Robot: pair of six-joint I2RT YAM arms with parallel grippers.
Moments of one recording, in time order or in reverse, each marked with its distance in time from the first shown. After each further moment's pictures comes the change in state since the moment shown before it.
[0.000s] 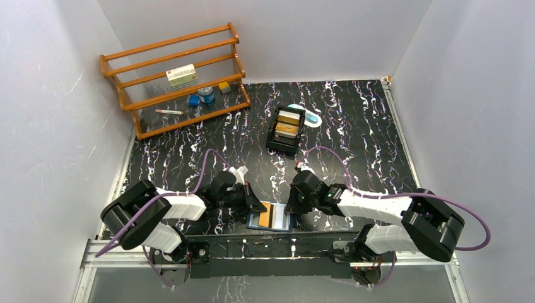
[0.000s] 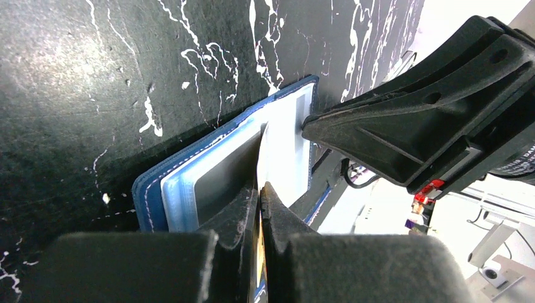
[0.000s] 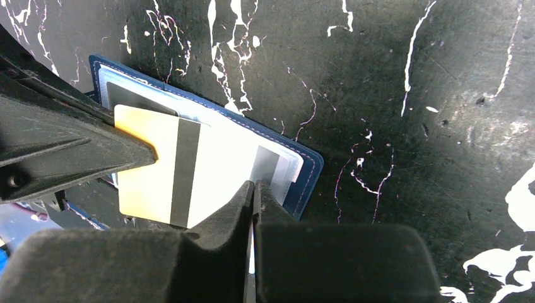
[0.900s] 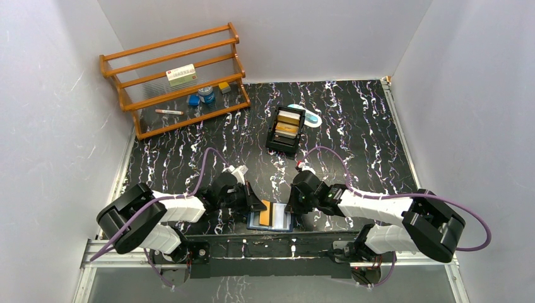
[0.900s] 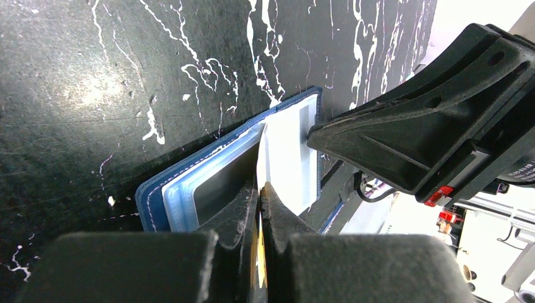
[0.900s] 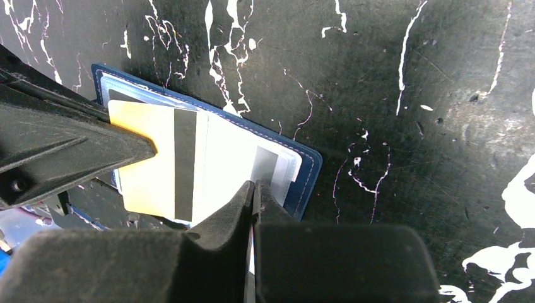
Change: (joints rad) left arm -0.031 -0.036 0.000 -0.026 -0.113 0.043; right arm 0.000 -0.007 -0.003 0.001 0.008 0.016
